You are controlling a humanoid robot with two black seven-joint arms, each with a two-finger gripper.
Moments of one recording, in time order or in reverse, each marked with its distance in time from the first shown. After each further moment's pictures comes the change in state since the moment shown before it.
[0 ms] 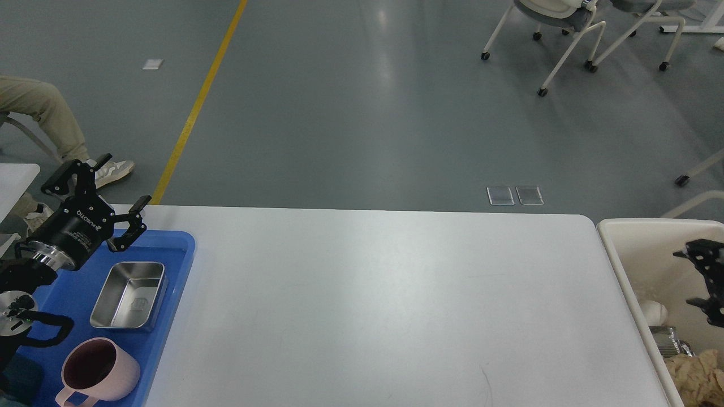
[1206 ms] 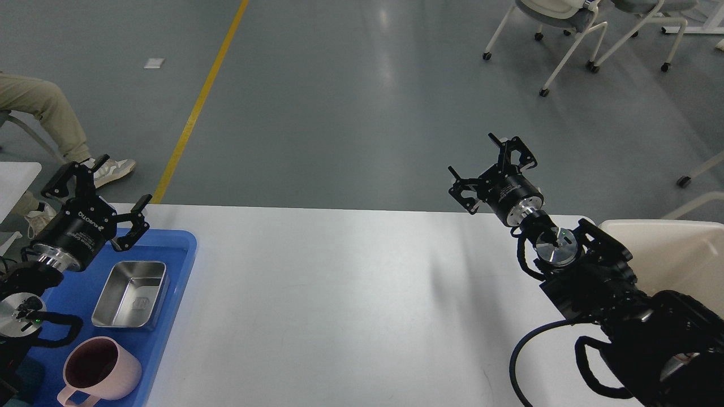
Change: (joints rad) left arm 0.011 -0.056 -0.078 0.031 -0.016 -0.003 -0.002; right arm 0.112 0.603 0.692 0.034 0.534 0.003 -0.014
